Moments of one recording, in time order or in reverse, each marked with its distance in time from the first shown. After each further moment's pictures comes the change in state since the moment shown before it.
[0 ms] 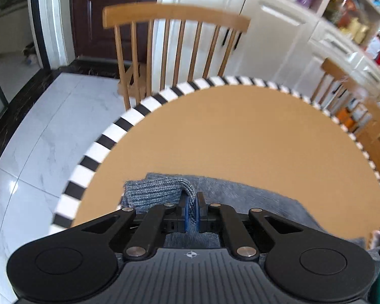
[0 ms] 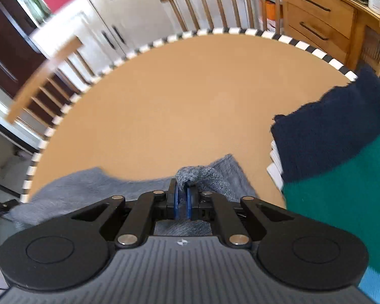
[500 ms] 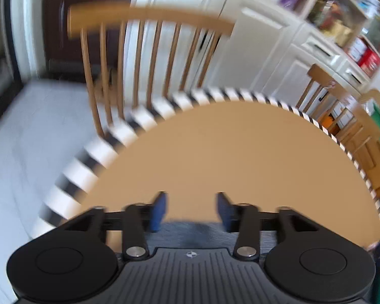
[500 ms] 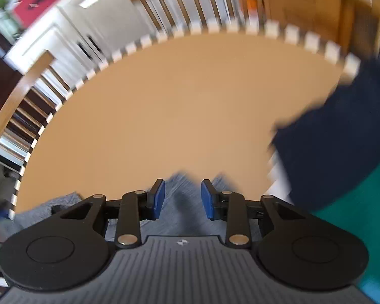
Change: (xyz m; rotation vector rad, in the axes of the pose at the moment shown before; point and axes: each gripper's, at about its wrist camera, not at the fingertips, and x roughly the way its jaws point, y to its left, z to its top) left arm 0.036 0.018 0.048 0.142 -0.087 -0.112; right arm 0.014 -0.019 0.000 0.016 -0.092 -0.046
